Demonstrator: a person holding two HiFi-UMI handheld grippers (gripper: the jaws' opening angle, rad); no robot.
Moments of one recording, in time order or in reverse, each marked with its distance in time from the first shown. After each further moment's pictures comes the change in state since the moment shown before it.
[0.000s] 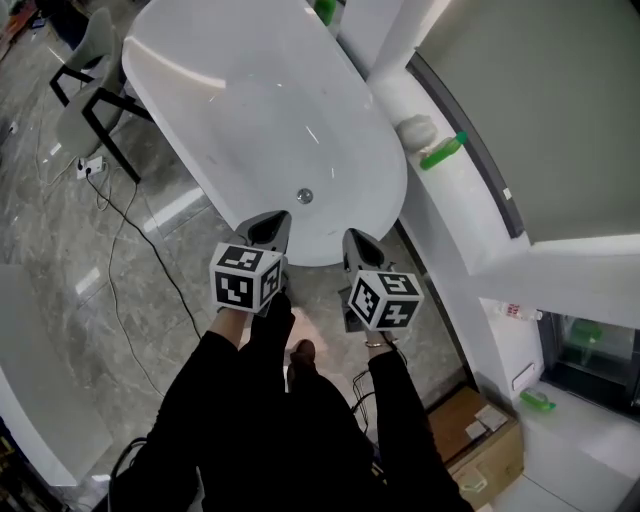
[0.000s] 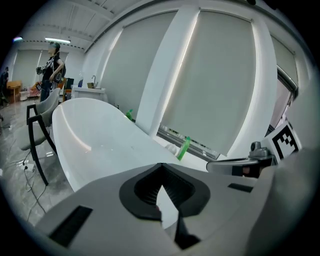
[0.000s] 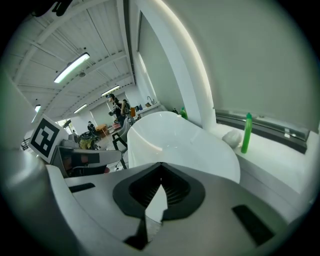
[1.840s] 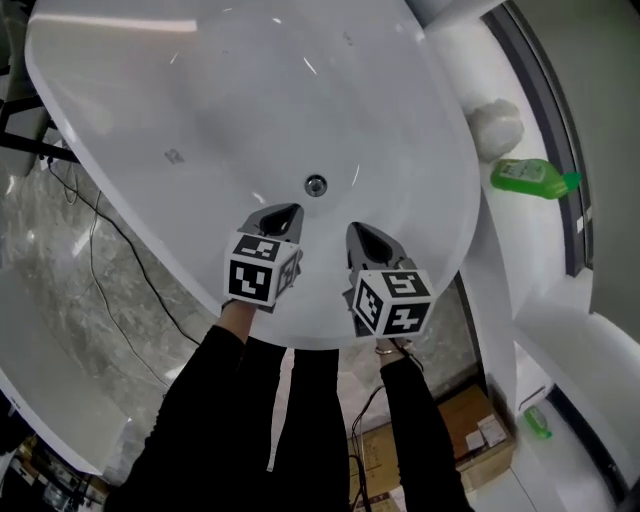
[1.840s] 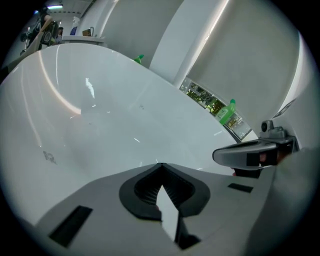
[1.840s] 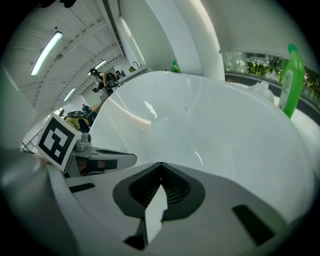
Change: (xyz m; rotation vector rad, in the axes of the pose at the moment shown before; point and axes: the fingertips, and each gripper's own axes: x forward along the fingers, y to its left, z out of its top) left arm 0.264 0.148 -0.138 -0.093 0.348 0.008; right arm 0.261 -0.114 -0.089 0.033 0.331 0.007
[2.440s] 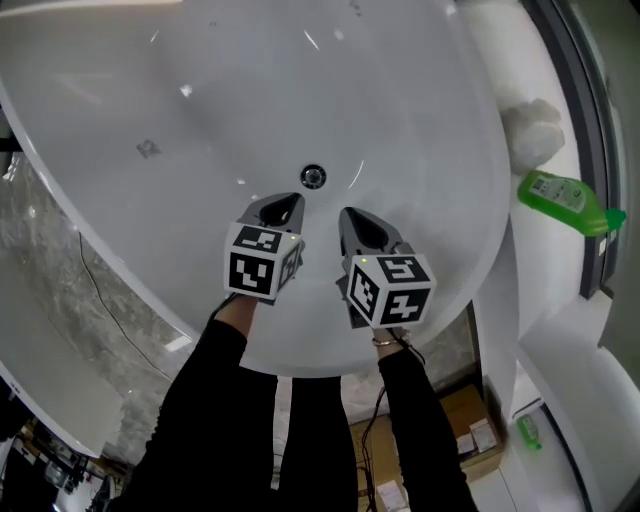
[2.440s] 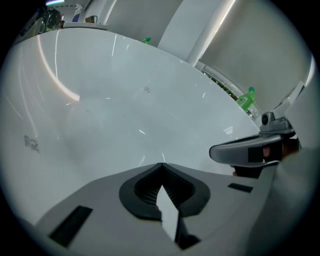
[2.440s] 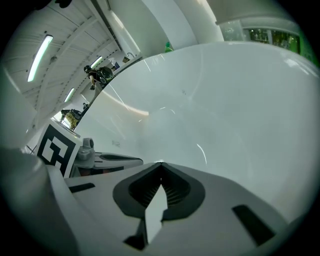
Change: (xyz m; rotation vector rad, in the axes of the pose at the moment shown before) left arm 0.080 0.025 -0.032 -0.051 0.063 0.045; right arm 0.076 -0.037 -0.016 0.032 0.096 0.061
